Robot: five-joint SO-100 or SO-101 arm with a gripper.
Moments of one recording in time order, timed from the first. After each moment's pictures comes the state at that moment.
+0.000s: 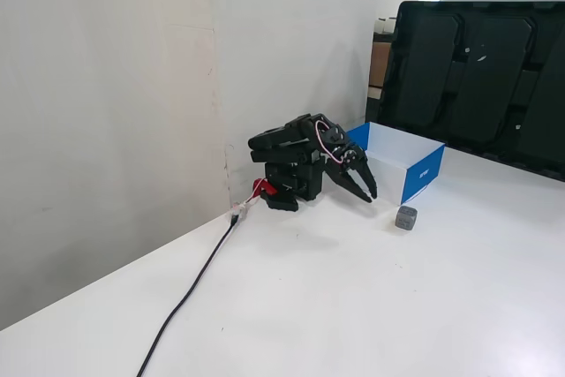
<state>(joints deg) -8.1 186.6 163.9 67.3 -1.8</state>
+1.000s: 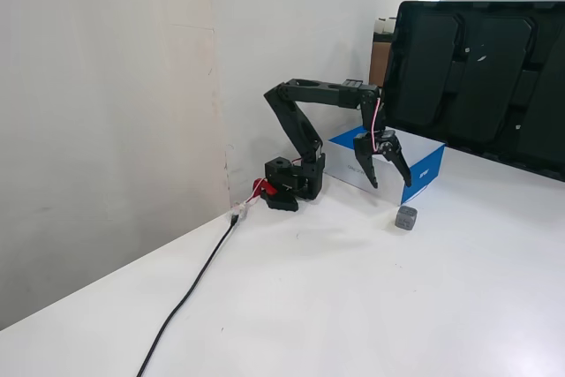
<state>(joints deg) -21.5 112.1 117.7 78.5 16.3</state>
